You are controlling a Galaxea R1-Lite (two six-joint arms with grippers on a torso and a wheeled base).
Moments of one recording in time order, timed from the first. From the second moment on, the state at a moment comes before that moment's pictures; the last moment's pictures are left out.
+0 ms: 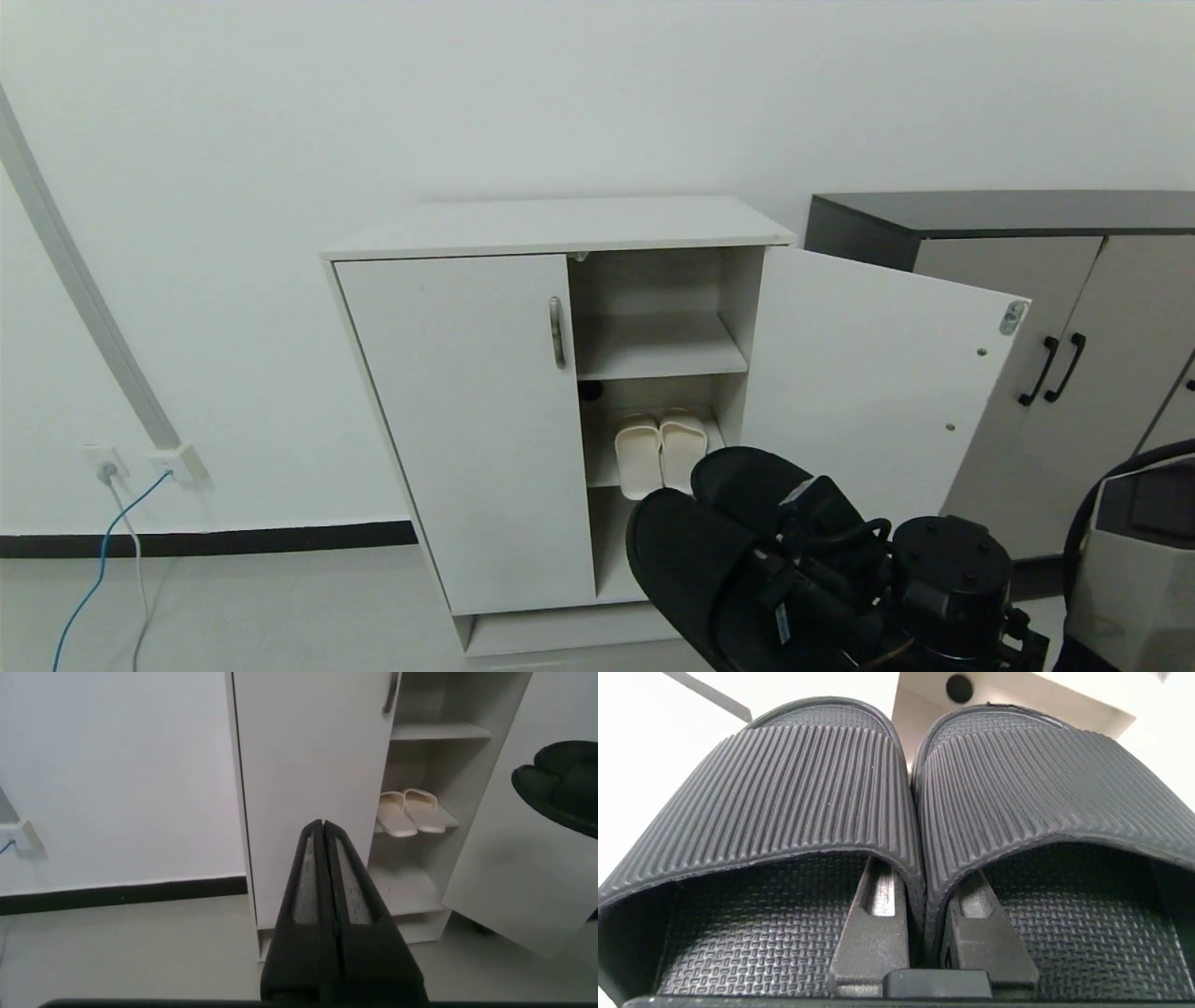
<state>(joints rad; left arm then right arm) 0.00 0.00 0.00 0.00 -0.01 -0.01 0.76 2.06 -0.31 -1.57 -0.15 -0.10</state>
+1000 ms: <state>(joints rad) 0.00 0.00 0.00 0.00 -0.01 -0.01 0.80 2.06 -0.46 -1.45 -0.32 -0.01</state>
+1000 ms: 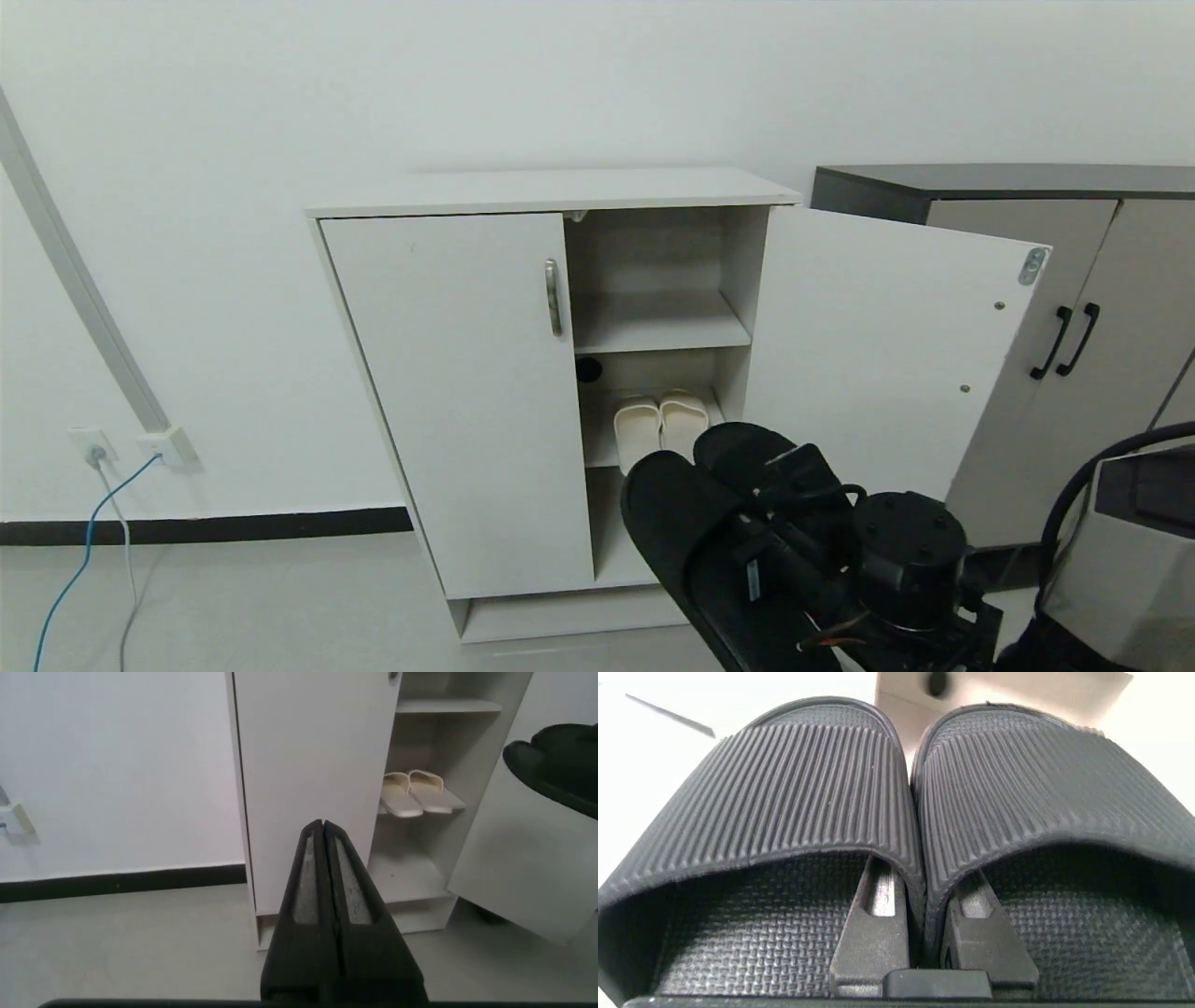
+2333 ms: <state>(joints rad) 0.00 0.00 0.00 0.00 -0.01 -0.01 0.85 2.10 -1.14 -0.57 -0.71 0.36</state>
